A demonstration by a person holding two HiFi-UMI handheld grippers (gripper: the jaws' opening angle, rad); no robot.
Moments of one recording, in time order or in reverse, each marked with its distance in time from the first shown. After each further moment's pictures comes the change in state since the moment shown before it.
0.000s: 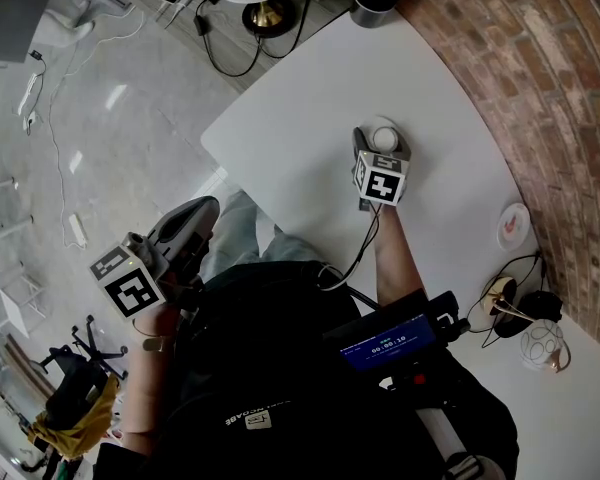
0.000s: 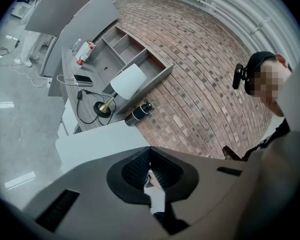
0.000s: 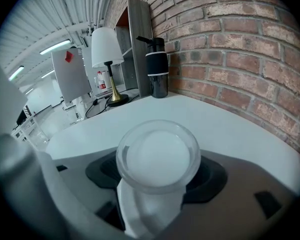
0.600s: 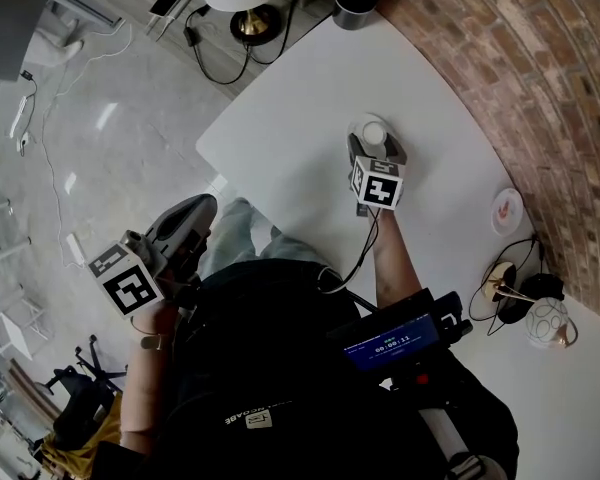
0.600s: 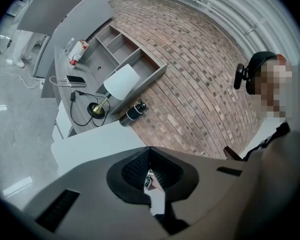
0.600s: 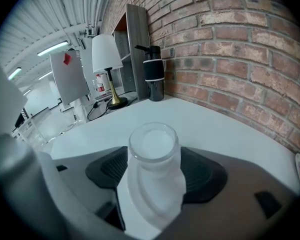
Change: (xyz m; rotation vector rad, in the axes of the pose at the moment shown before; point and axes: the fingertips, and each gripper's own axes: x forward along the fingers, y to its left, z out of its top) left arm -0.006 -0.011 0.005 0.038 0.017 -0.058; right arm -0.034 -0.003 -0.002 0.028 -0.007 -0.025
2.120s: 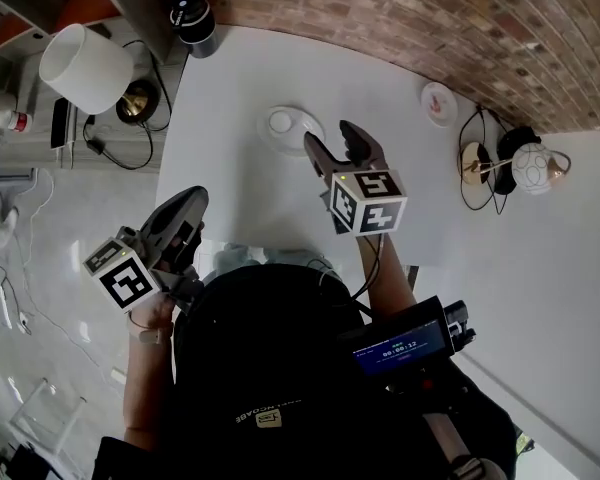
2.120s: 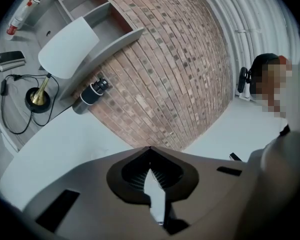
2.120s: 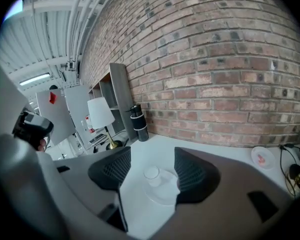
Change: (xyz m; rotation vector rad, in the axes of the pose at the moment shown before) left arm 0.096 -0.051 0.026 0.135 0.330 -0.429; right arm -0.197 -0.004 0.084 0.252 -0.279 -0.154
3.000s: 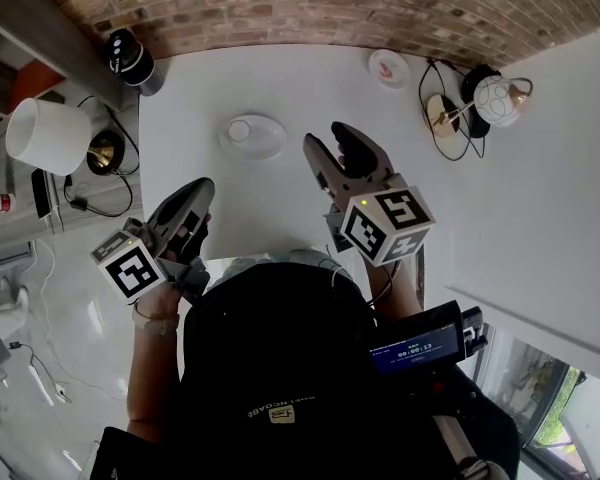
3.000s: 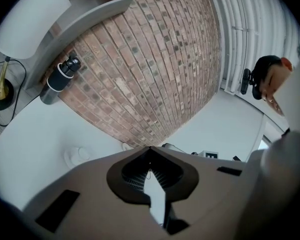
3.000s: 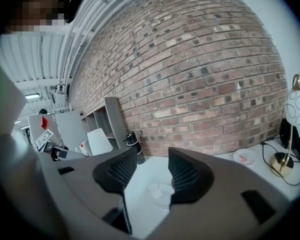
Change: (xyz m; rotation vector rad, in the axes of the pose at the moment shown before) left arm 0.063 -0.035 -0.003 0.050 0.166 -0.209; right arm -0.115 0.001 0.056 0.165 -0.238 -0.107
